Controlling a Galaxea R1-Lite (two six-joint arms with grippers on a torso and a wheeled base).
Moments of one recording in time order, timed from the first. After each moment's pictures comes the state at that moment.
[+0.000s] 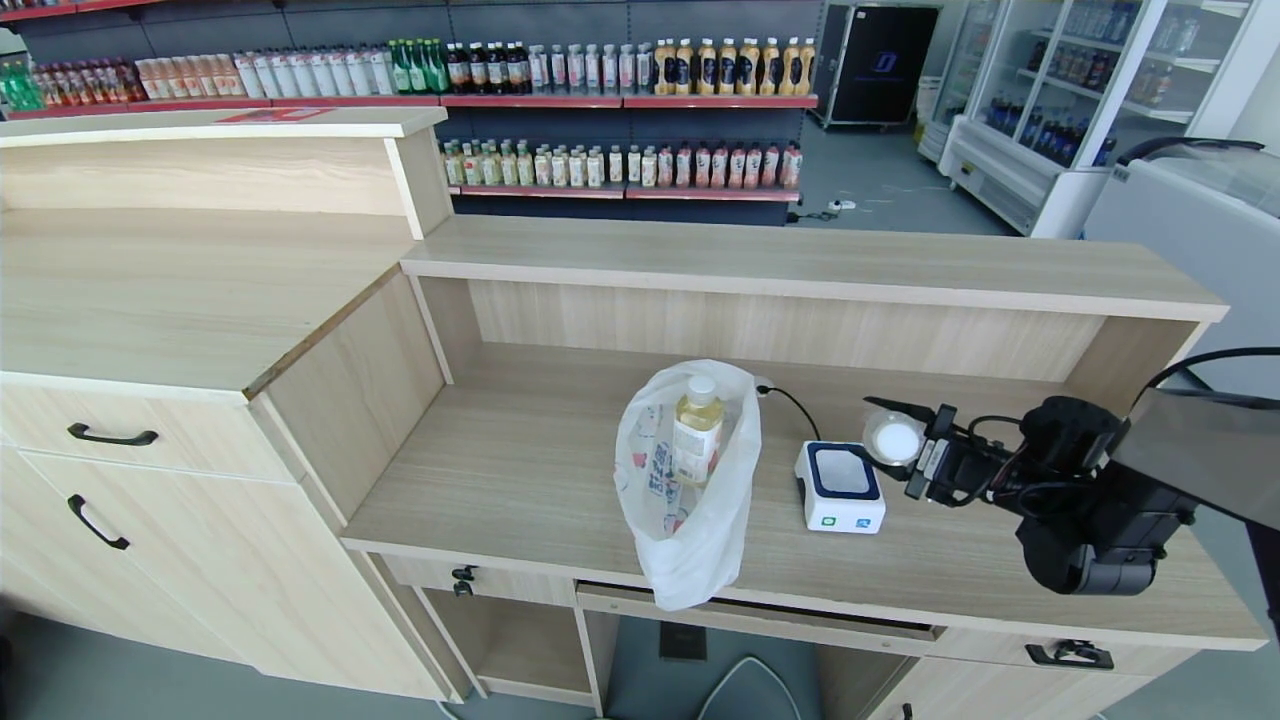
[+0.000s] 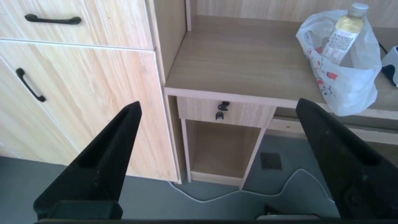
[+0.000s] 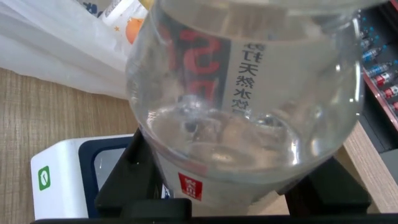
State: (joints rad) left arm 0.00 0.00 0.00 0.00 0.00 0.00; right arm -0.06 2.43 -0.94 -1.57 0.94 -1.05
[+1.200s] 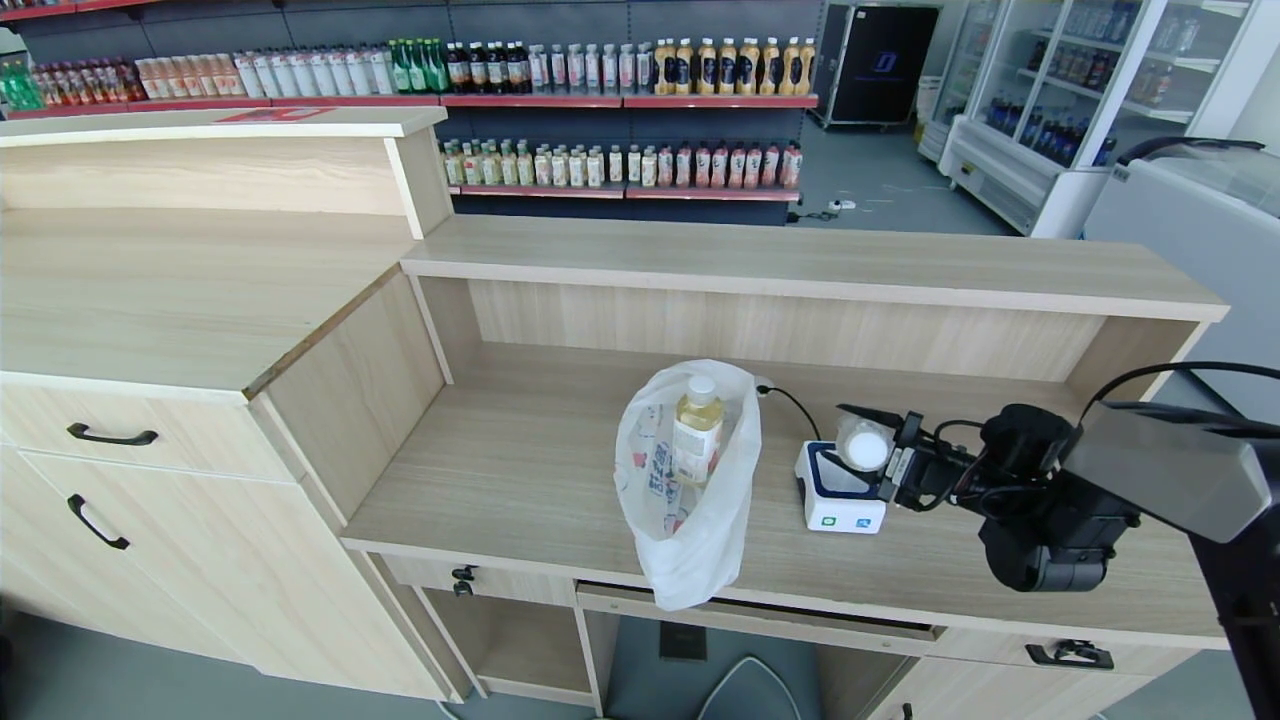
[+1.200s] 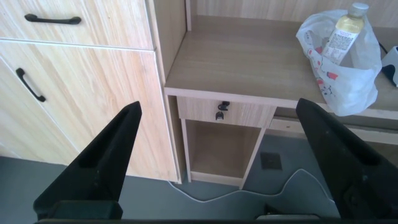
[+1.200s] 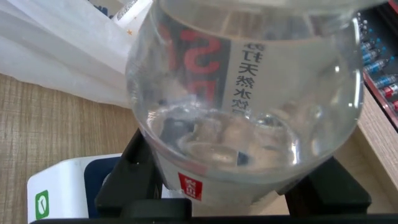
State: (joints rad) left arm 0.00 0.00 0.00 0.00 0.00 0.00; right arm -0.01 2.54 -1.06 -1.57 0.94 -1.05
